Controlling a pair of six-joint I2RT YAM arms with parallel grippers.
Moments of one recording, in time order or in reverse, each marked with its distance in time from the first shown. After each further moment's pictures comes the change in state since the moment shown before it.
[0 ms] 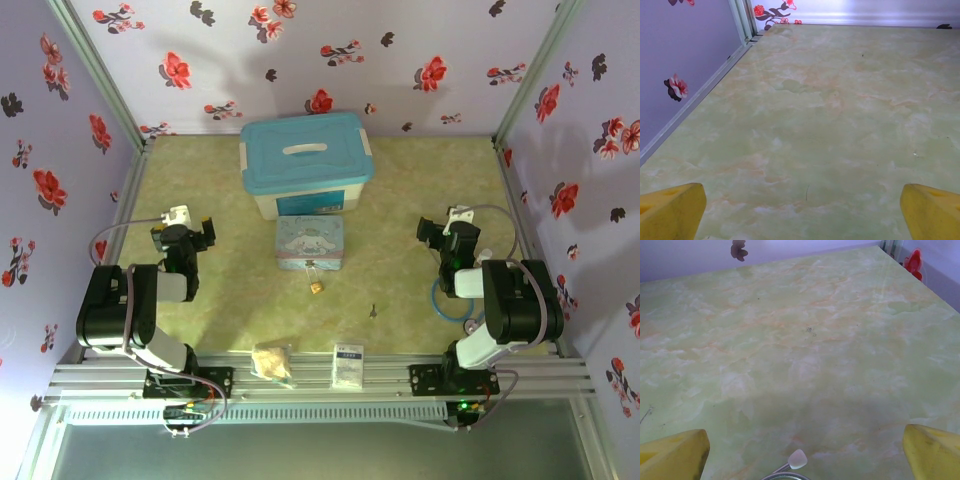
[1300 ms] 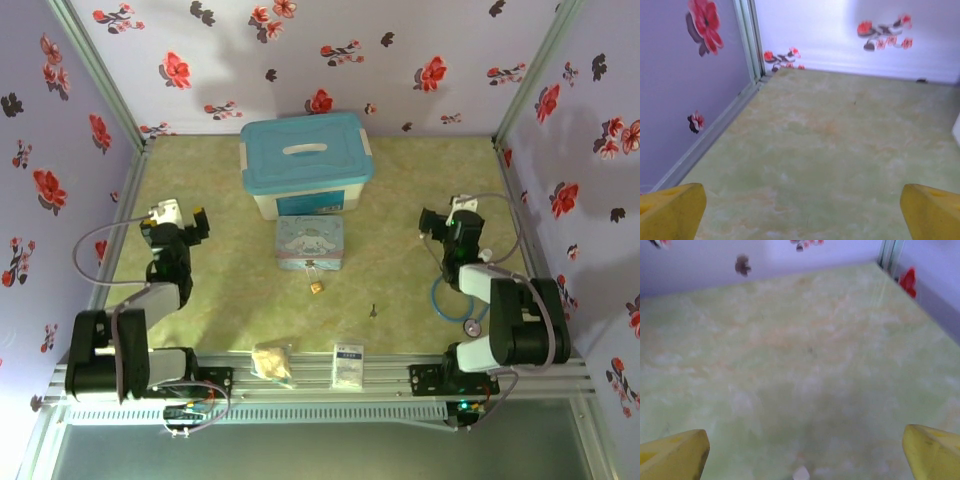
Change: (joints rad) left arm 0.000 -0.324 0.001 -0.194 0.000 -0.048; right arm 0.008 -0.164 0.127 -0.302 0.012 0.009
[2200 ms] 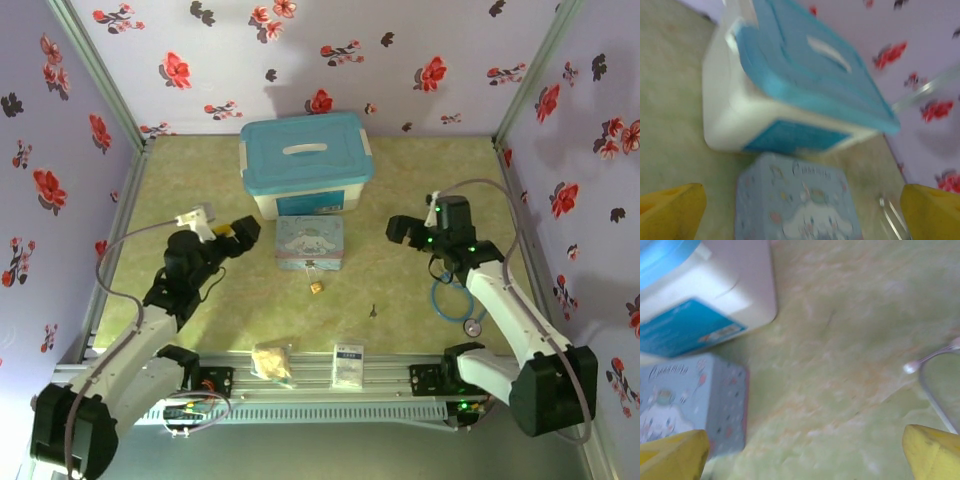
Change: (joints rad) left arm -0.378 -0.368 0.095 -0.517 0.385 -0.648; right arm 0.256 -0.317 0.277 -0.943 -0.279 0.300
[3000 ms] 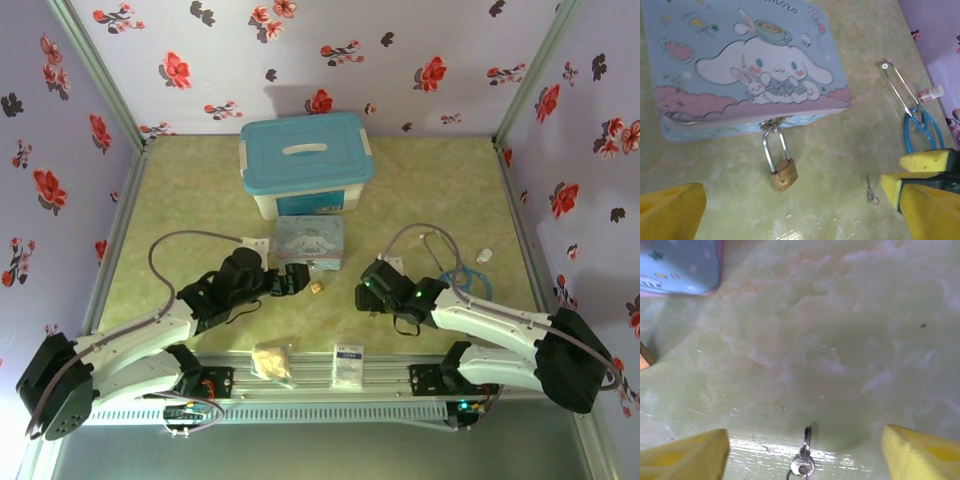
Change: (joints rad) left arm -0.463 0.162 0.047 -0.173 -0.126 -0.034; right arm 0.655 0.041 -0.241 -0.061 0.381 0.392
